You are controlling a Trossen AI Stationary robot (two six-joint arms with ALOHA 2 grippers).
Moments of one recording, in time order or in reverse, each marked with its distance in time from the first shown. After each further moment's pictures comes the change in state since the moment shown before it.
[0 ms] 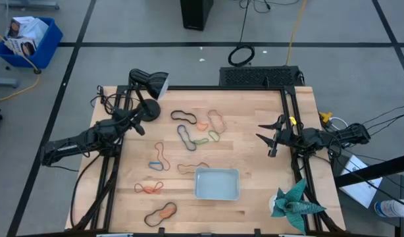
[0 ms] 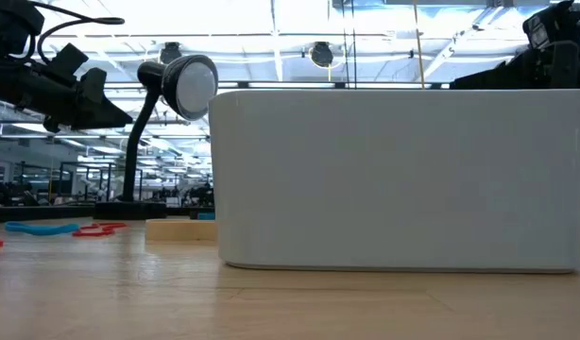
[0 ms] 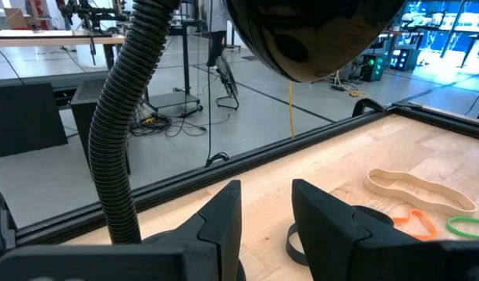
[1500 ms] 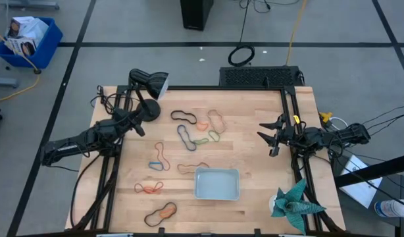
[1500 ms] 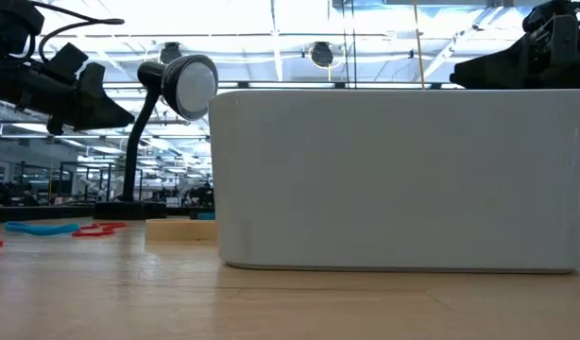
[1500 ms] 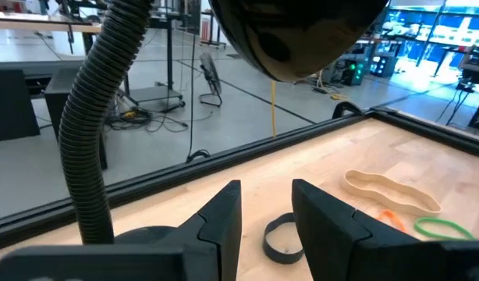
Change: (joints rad) left arm 0.000 0.000 0.000 0.004 0.056 -0.055; right arm 0.000 0.000 0.000 0.075 0.000 0.158
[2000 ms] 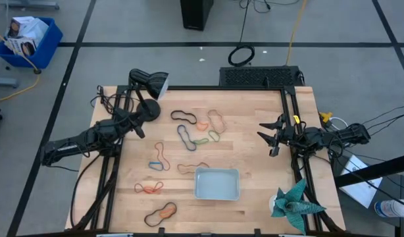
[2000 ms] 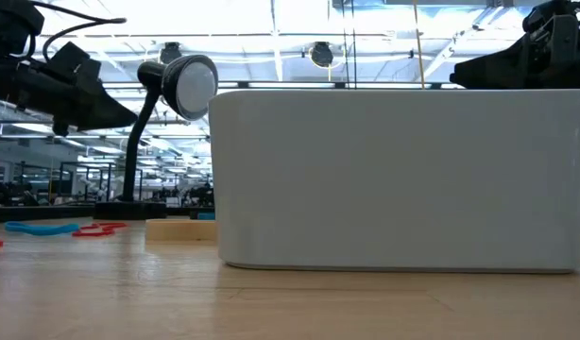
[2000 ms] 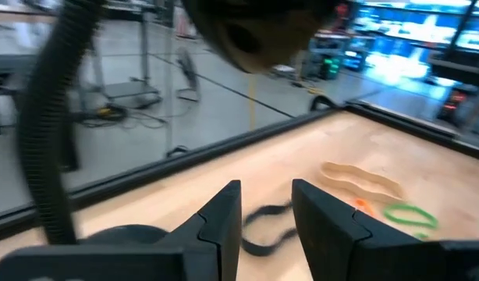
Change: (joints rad) left arm 0.000 0.000 0.000 -0.003 0.103 -0.007; right arm 0.000 0.000 0.000 0.000 0.001 0.000
